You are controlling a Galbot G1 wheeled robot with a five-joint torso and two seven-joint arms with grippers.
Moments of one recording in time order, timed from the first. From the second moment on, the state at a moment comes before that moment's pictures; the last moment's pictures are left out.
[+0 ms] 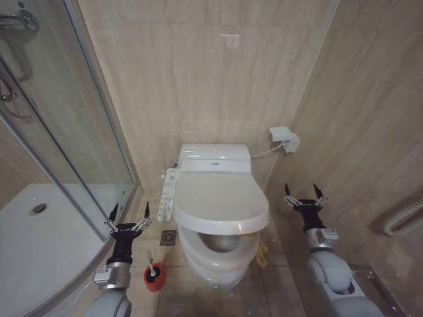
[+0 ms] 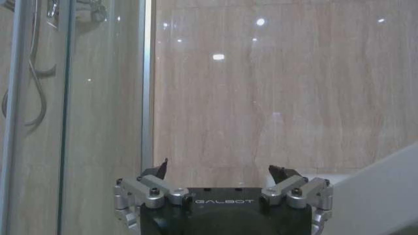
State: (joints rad) left arm 1.45 -1.34 -0.51 -1.96 -0.15 -0.30 -0.15; right arm -1.29 1.19 0.61 1.82 0.29 0.20 0.18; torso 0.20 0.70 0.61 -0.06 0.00
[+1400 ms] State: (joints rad) left arm 1.45 -1.34 -0.51 -1.96 -0.15 -0.30 -0.15; right arm -1.32 1.30 0.60 1.92 0.27 0.15 0.09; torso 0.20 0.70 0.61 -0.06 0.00
